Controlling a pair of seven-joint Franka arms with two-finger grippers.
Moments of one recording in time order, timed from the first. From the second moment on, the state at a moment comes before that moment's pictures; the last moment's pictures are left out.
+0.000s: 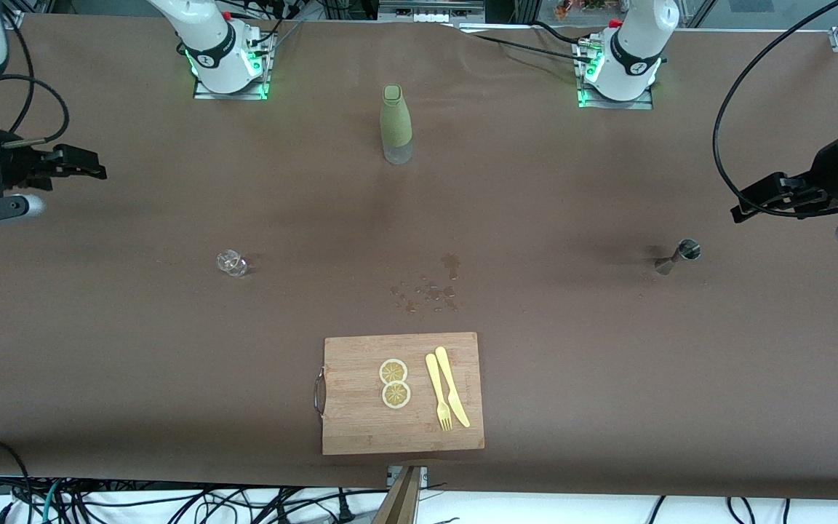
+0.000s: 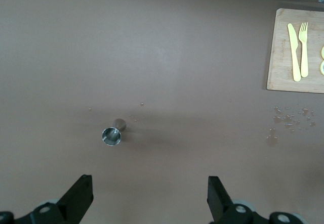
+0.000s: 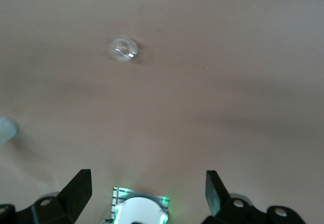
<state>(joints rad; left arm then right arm) 0.03 0.20 -0.07 -1.32 -0.06 1.48 -0.18 0.01 0.07 -0.05 -1.67 0.01 1.47 -0.13</state>
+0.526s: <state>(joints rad) 0.03 0.18 -0.08 -1.36 -0.06 1.47 -0.21 0.05 0.01 -0.06 -1.75 0.00 1.77 0.12</state>
